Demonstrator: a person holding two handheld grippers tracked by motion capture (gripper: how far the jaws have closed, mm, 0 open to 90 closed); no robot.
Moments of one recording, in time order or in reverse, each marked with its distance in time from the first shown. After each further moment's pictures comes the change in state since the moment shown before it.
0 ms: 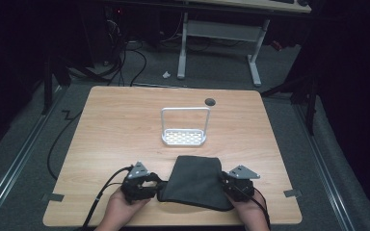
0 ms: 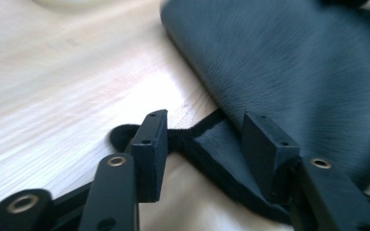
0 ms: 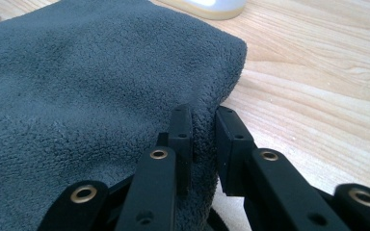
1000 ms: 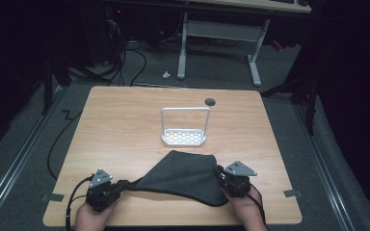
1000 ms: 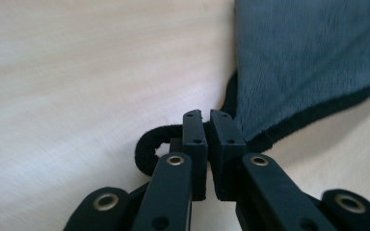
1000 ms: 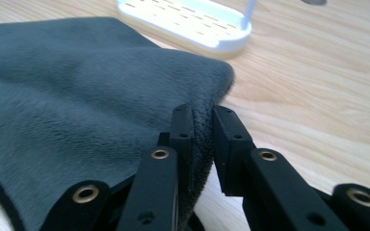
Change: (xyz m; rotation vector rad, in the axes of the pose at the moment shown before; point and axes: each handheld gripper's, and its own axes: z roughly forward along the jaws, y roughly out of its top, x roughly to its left) left arm 0.028 -0.060 -0.079 -0.046 0.151 -0.198; right arm 0.006 0.018 0.000 -0.072 -0.023 -0.013
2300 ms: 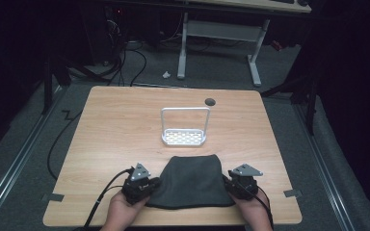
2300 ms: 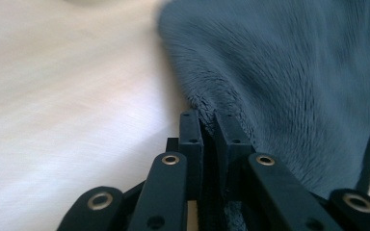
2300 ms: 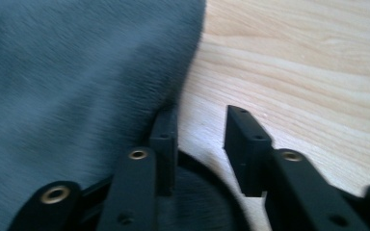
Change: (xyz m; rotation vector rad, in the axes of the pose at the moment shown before) left arm -0.041 0.049 0.050 -0.029 -0.072 0.108; right arm -0.023 -0.024 0.005 0.133 -0.024 0.074
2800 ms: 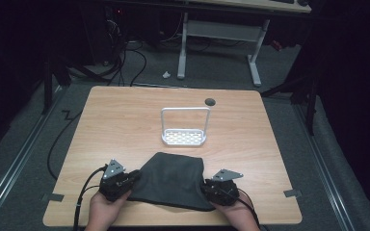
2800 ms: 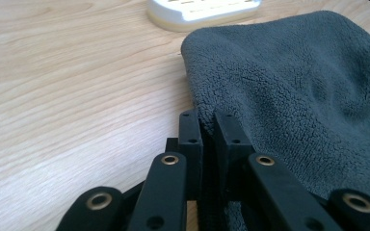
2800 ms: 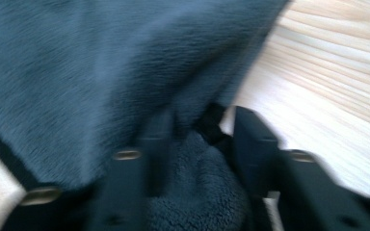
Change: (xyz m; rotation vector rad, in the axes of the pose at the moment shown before) left arm 0.032 -0.016 -0.036 -0.071 0.075 -0.076; right arm 0.054 0.005 0.015 0.030 0.277 -0.118
